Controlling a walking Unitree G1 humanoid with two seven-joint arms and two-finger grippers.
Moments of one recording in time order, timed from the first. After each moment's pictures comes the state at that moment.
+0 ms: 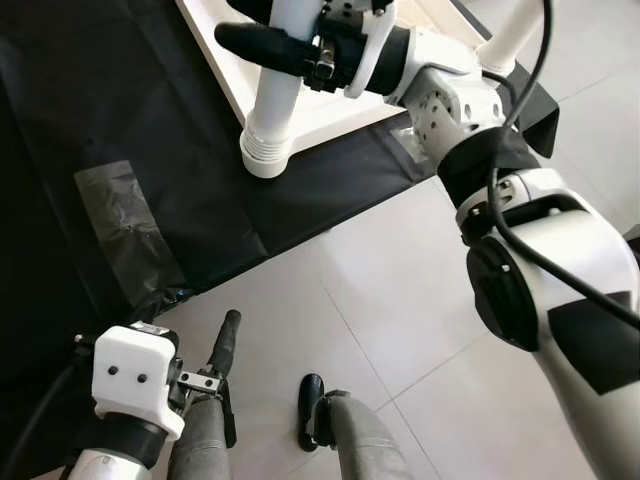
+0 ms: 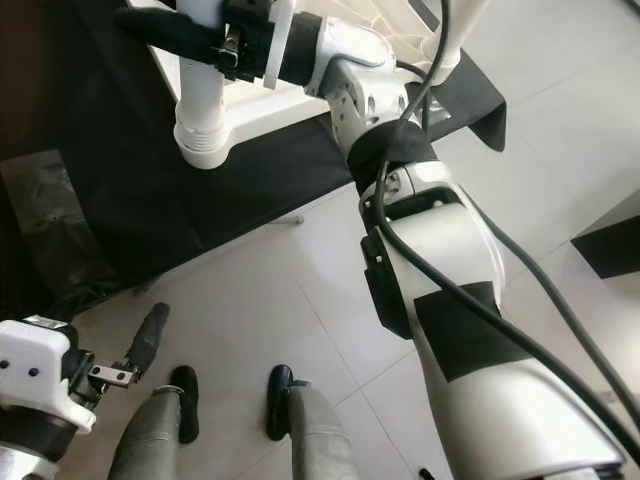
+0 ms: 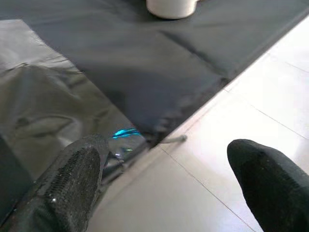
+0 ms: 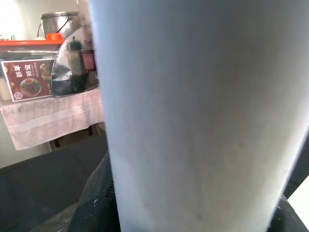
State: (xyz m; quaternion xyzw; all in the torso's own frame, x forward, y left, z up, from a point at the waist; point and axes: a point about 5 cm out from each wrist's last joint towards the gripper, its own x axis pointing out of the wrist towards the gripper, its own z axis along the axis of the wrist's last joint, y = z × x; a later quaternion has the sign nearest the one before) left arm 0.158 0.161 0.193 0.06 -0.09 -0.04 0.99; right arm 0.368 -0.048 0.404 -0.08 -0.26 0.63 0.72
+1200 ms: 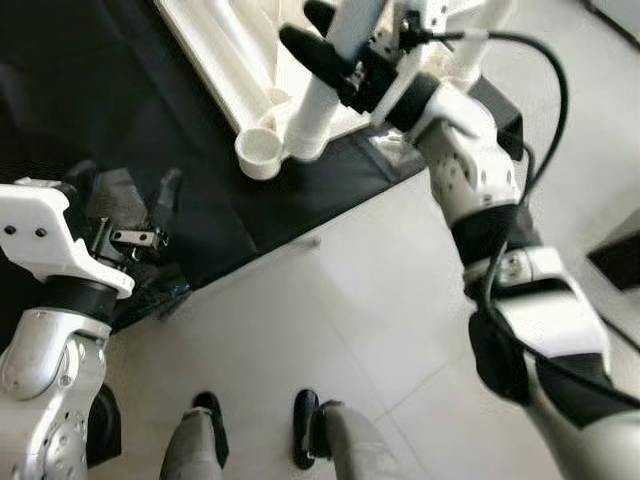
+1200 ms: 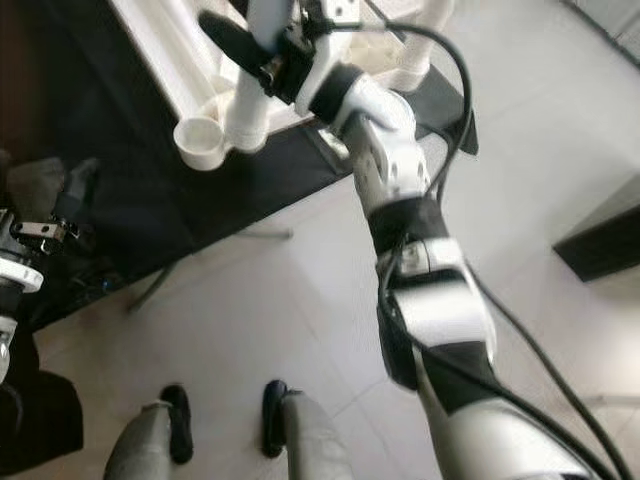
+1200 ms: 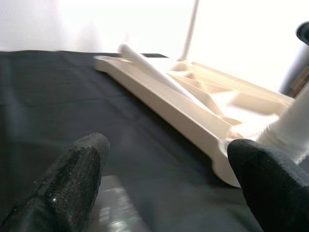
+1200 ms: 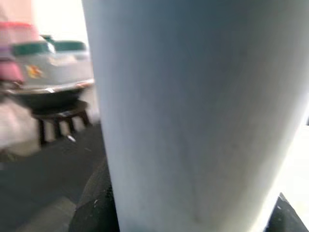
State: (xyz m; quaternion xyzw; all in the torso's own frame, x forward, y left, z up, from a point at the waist) left arm 0.220 0.203 0.267 -0.06 -0.24 0.00 0.97; right arm 0.372 -0.073 0.351 -0.01 -0.27 0.47 0.84
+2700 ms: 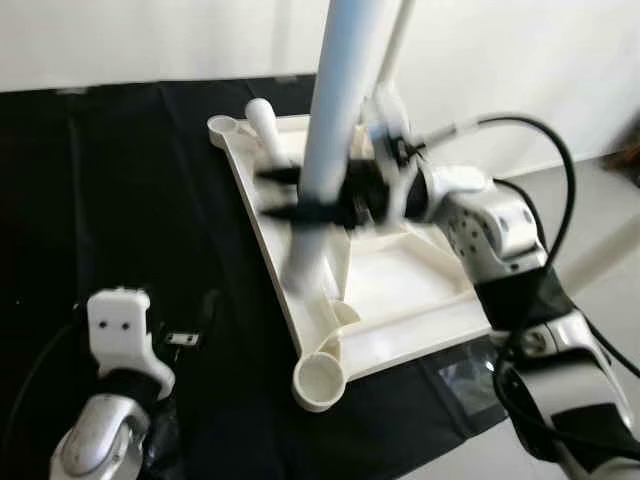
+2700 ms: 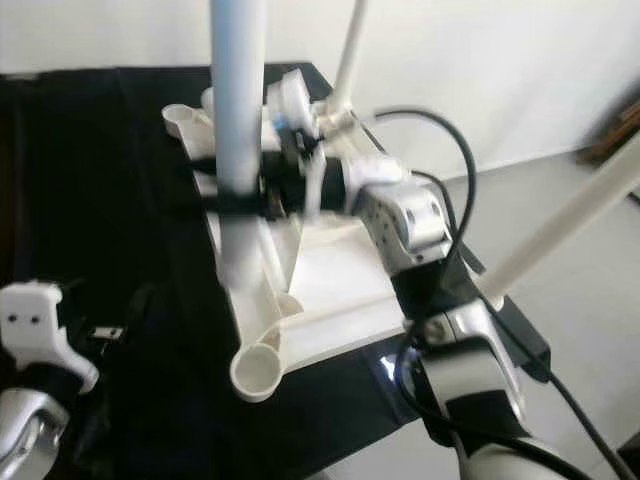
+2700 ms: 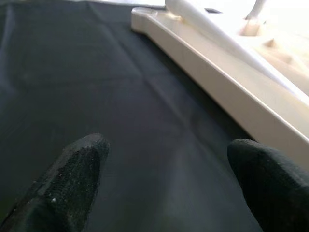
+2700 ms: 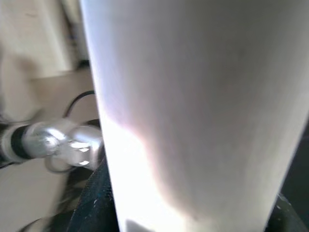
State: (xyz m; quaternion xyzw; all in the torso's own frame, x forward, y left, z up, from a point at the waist) left arm 0.196 0.177 0.167 -0.01 -0.04 -0.01 1.00; right arm 0.312 -0.085 0.297 -0.05 -0.05 0.78 0.62
